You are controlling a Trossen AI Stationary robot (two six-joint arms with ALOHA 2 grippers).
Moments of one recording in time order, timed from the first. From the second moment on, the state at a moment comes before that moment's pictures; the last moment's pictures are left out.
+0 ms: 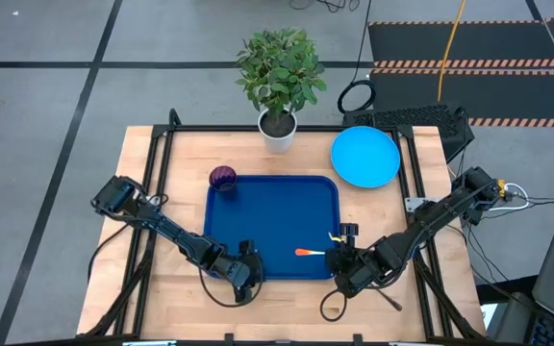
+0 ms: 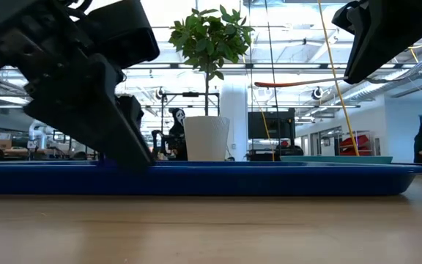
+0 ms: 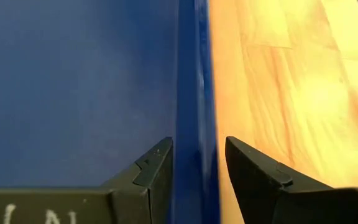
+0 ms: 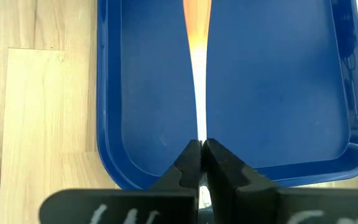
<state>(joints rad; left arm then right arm) -0.51 1.83 0.86 0.18 -0.21 -0.45 0.61 1.56 1.14 -0.86 0.47 0.54</state>
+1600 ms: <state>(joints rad) -0.56 1.45 0.86 -0.01 -0.45 -0.02 0.23 1.56 1.13 -0.75 0.16 -0.81</state>
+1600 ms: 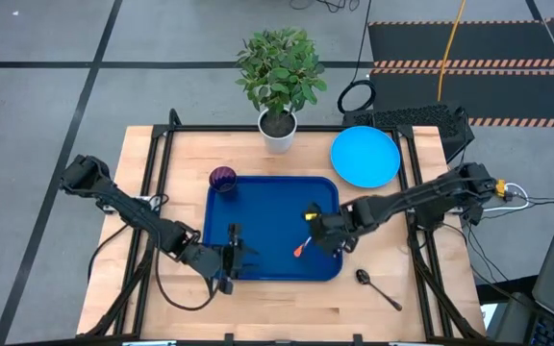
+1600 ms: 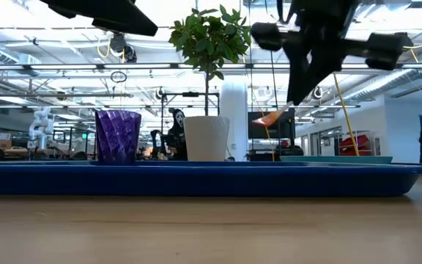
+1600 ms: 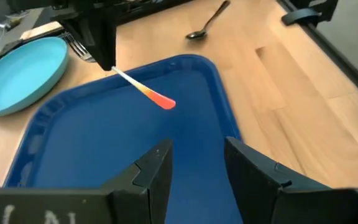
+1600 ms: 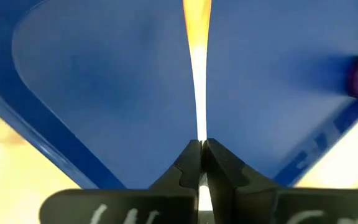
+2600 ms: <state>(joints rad) -0.49 1.45 0.86 -0.07 -0.50 0.10 0.08 1.56 1.00 -0.56 -0.22 -1.09</state>
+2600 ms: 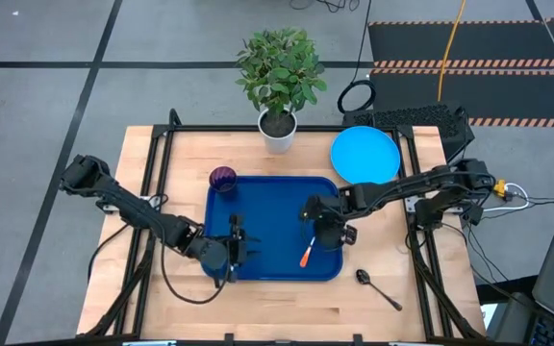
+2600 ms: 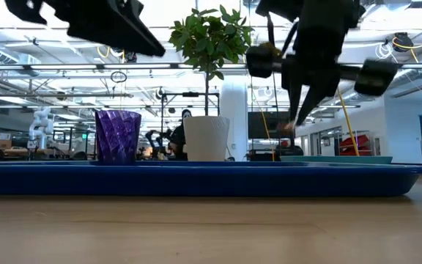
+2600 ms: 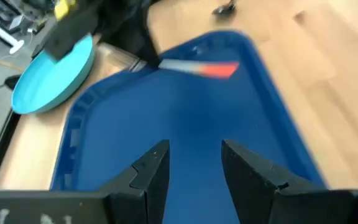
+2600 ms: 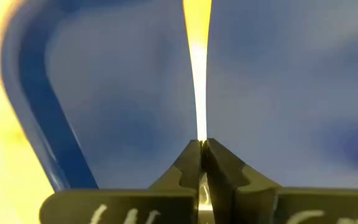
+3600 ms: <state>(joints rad) -0.38 1.45 0.86 -0.09 -0.50 0.10 -0.06 1.69 1.04 -0.80 -0.32 -1.43</state>
